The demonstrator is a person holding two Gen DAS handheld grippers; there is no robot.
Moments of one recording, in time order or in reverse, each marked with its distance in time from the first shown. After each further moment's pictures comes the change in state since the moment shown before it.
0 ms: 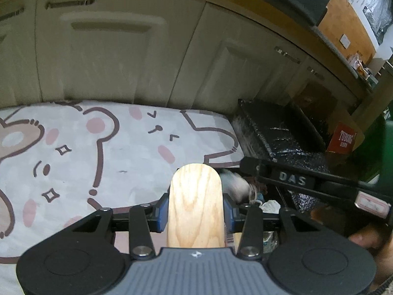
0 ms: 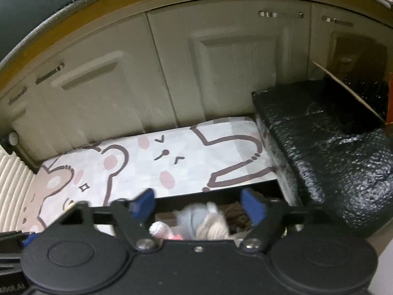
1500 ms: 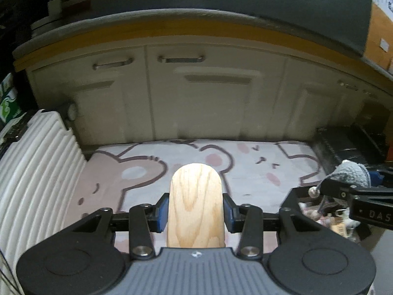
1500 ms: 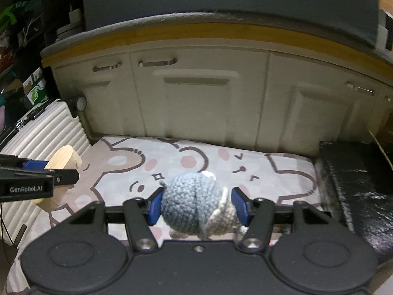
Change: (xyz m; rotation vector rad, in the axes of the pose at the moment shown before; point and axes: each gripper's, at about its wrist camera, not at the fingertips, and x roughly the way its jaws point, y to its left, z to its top) left arm -0.129 0.092 0.004 0.065 -0.154 0.363; right arm -0.080 0.135 -0.014 -0.293 -0.072 0.138
